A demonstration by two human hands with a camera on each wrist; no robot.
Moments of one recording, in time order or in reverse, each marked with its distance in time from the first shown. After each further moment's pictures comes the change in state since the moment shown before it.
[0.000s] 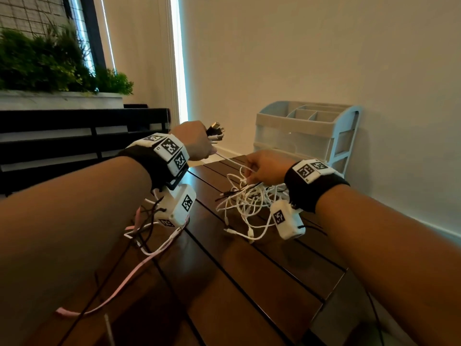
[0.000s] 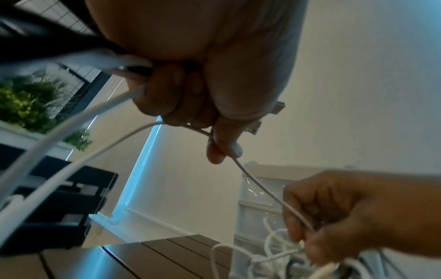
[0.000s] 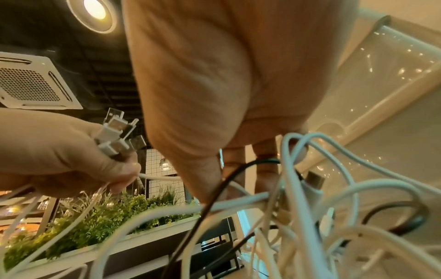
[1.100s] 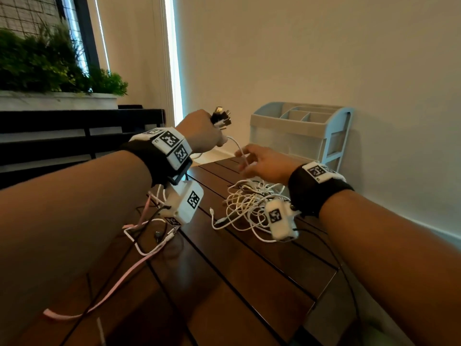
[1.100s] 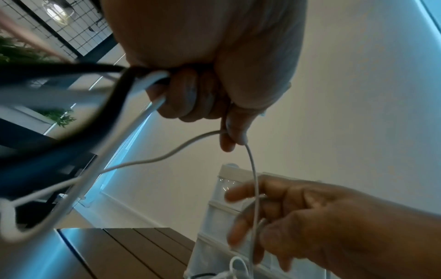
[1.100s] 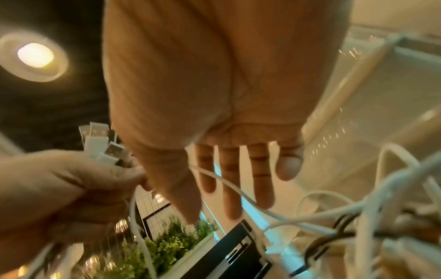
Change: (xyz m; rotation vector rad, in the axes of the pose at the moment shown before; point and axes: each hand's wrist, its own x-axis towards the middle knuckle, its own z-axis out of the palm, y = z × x) left_hand 0.006 0.022 -0.007 -0.389 0.042 0.027; right_hand -0.005 0.015 -0.001 0.455 0.043 0.032
